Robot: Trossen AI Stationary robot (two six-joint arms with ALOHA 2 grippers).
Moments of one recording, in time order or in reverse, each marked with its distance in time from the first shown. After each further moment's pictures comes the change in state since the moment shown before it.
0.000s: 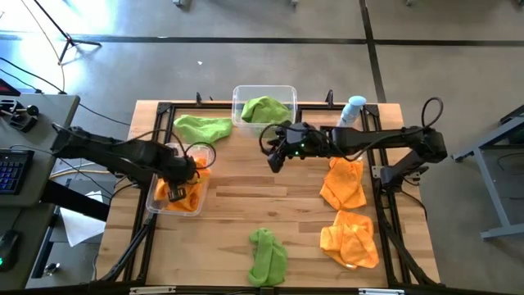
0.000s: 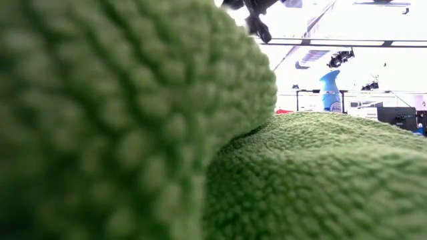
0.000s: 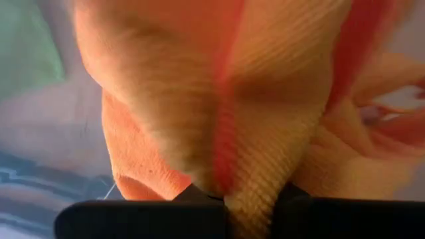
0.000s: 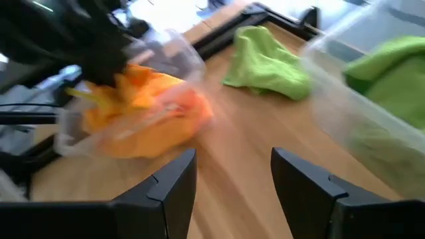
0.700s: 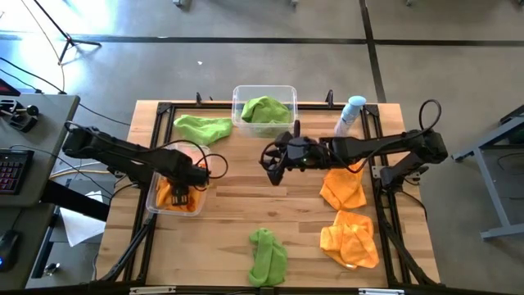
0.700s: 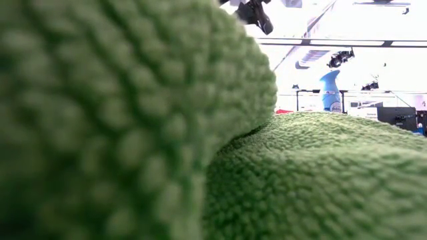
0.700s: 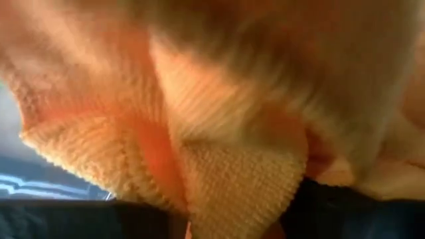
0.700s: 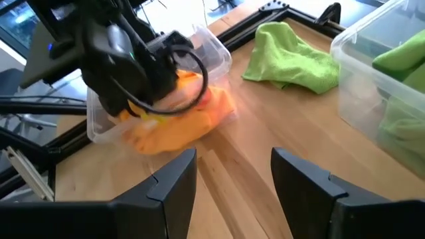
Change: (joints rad) left arm 0.002 0.221 -0.042 0.014 0.033 0.148; right arm 0.101 0.002 0.000 0.007 0.062 0.049
